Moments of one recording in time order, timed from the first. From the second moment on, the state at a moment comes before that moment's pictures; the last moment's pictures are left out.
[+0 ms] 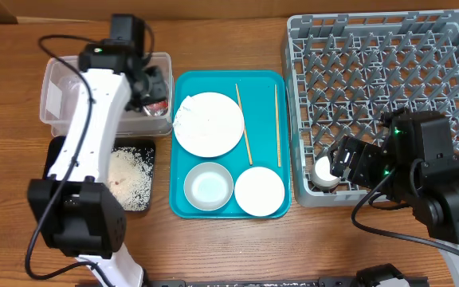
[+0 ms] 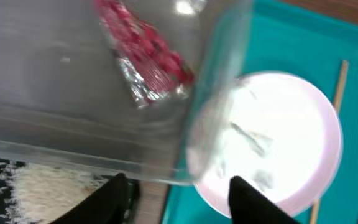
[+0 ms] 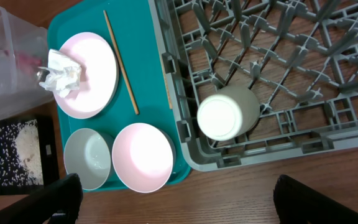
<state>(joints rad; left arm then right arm) -0.10 1.88 1.75 -1.12 -0.02 -0.35 0.22 1.04 1.32 -1.29 -0.11 0.54</state>
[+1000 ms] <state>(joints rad) -0.40 2.07 1.73 -1.14 -0.14 -0.31 0.22 1.04 1.32 -1.31 -0.11 0.54</state>
